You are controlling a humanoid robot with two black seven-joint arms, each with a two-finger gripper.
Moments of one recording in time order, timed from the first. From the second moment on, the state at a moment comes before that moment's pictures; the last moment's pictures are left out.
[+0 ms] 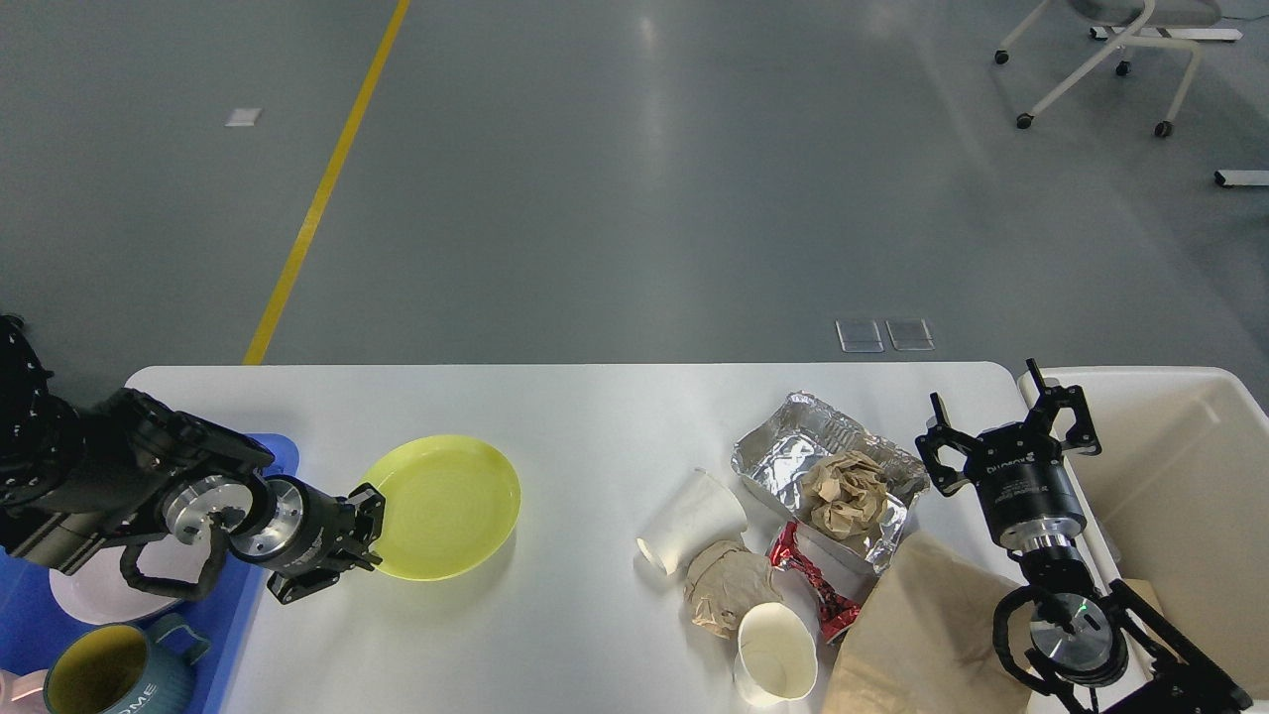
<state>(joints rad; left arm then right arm) -1.49 0.31 1.28 -1.15 -0.66 -0.31 0.04 0.17 -0.22 1.18 0.96 -0.13 0.33 0.39</state>
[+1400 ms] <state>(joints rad) -2.21 0.75 1.61 -1.26 -0.24 -0.81 0.00 0.17 -0.22 1.18 0.96 -0.13 0.33 0.39</state>
